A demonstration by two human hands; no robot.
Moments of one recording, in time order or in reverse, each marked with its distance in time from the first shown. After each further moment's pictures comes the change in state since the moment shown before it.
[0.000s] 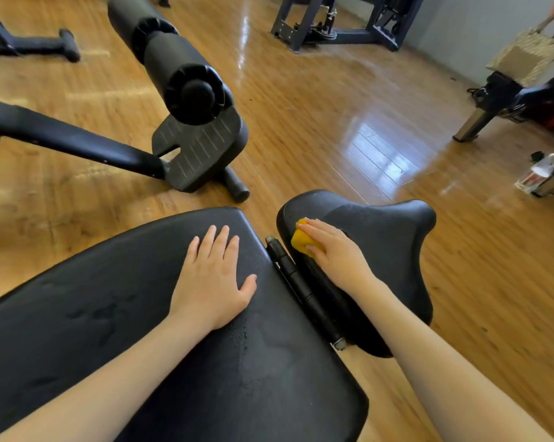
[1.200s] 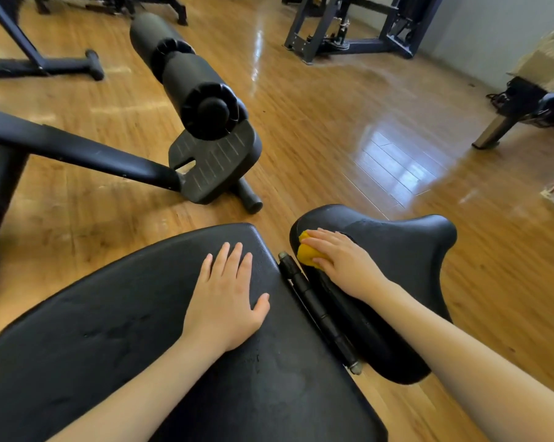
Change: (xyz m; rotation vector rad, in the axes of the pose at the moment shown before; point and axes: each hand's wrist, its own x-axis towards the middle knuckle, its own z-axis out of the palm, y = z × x) left_hand 0.002 -0.001 0.000 0.022 0.013 -0.003; right_hand 0.025 0.014 -0.002 -0.127 -0.108 -0.201
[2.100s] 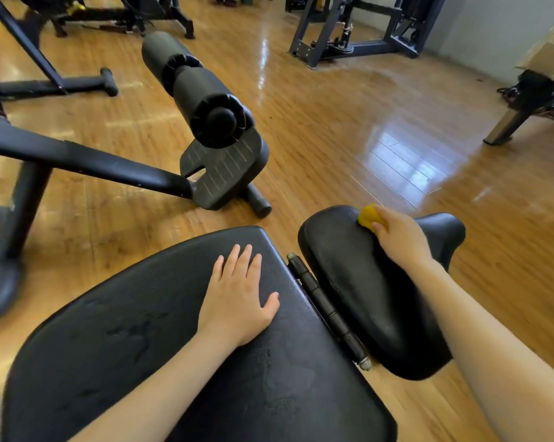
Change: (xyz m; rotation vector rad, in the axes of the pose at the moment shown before) left_hand -0.001 -0.003 0.000 -0.003 -0.027 -0.011; right_hand 0.000 0.058 -0.030 0.065 0.295 0.461
